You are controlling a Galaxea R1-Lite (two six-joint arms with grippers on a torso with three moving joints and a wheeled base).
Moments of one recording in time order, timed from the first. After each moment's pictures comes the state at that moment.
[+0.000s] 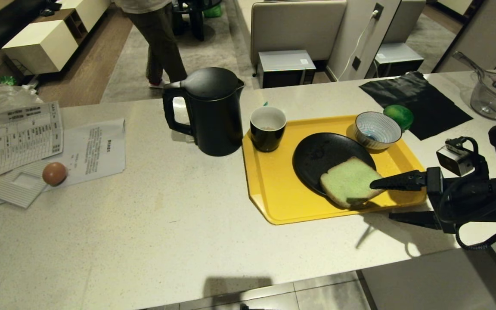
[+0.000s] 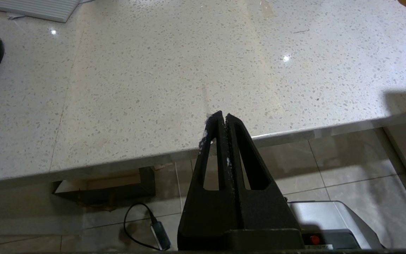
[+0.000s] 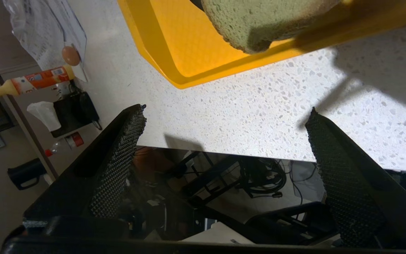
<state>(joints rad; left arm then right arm) 0.00 0.00 0.00 0.01 0.00 0.01 0.06 1.53 -0.93 0.09 0.66 0.67</state>
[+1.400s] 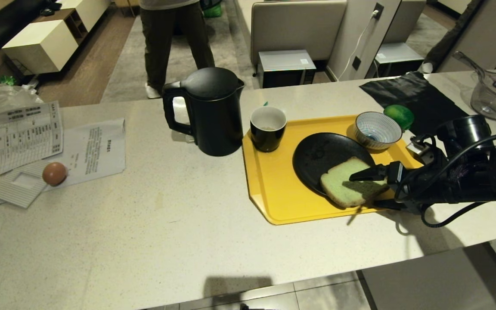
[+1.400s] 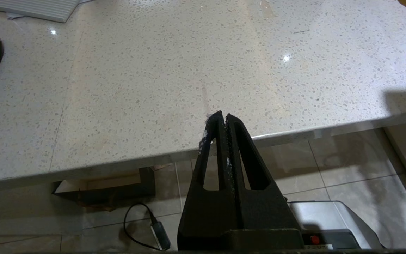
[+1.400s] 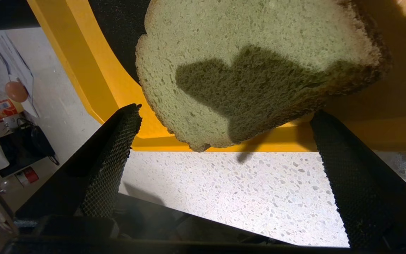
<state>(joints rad) 0.00 0.00 0.00 0.01 0.00 0.01 0.07 1.76 -1.10 0.09 0.51 0.62</state>
